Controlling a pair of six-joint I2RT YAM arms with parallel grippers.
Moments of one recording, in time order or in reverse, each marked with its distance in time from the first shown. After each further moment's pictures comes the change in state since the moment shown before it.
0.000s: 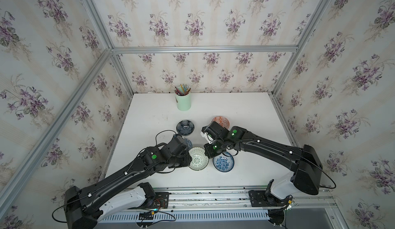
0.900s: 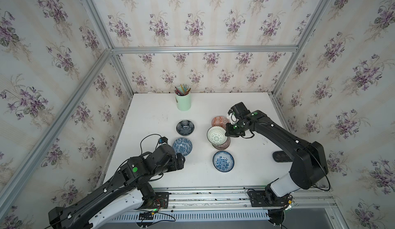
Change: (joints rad) left arm 0.002 -0.232 -0.071 -0.138 -0.138 -0.026; right arm -0.490 -0.003 -0.027 -0.044 -0.033 -0.088
